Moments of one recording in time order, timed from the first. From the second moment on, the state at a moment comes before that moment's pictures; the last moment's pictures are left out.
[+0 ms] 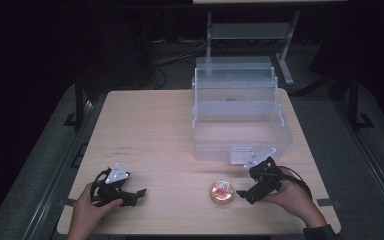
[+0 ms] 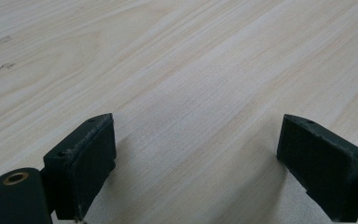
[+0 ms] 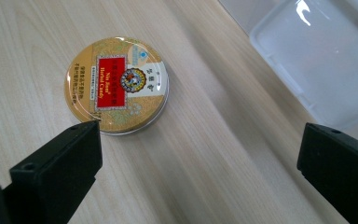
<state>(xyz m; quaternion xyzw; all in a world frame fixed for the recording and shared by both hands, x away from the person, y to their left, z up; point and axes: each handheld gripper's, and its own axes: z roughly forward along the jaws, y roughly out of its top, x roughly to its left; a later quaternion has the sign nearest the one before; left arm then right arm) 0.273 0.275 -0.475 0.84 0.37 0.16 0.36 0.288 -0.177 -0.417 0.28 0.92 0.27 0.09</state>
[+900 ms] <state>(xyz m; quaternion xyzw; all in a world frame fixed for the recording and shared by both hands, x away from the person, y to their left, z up) 0.273 0.275 -0.475 0.84 0.37 0.16 0.36 0.291 -0.146 -0.415 0.24 0.93 0.27 0.07</state>
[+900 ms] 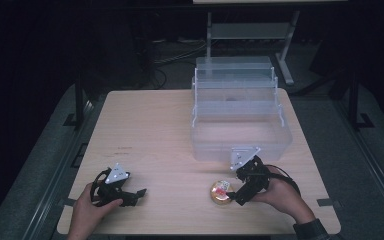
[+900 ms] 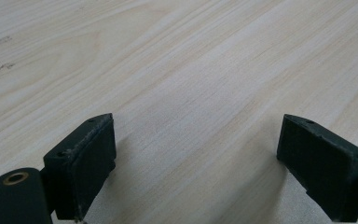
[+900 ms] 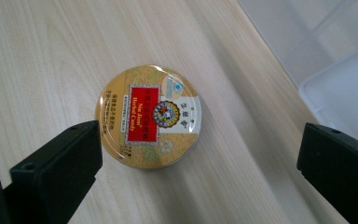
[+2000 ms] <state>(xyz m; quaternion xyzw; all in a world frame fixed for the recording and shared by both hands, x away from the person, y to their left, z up) 0.273 0.275 -0.475 0.84 0.37 0.16 0.36 0.297 -0.111 -0.418 0.19 0.95 0.24 0.05</state>
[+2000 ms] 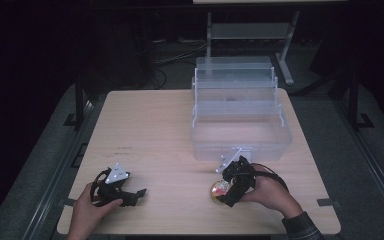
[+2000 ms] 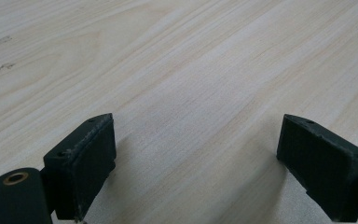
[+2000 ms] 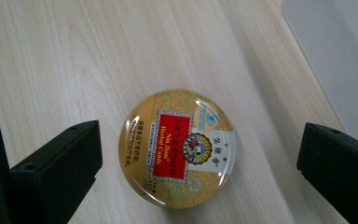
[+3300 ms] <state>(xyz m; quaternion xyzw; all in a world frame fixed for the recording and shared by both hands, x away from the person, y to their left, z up) 0.273 0.275 -0.475 0.84 0.37 0.16 0.36 0.294 -0.092 -0.447 0.18 0.97 0.17 0.02</state>
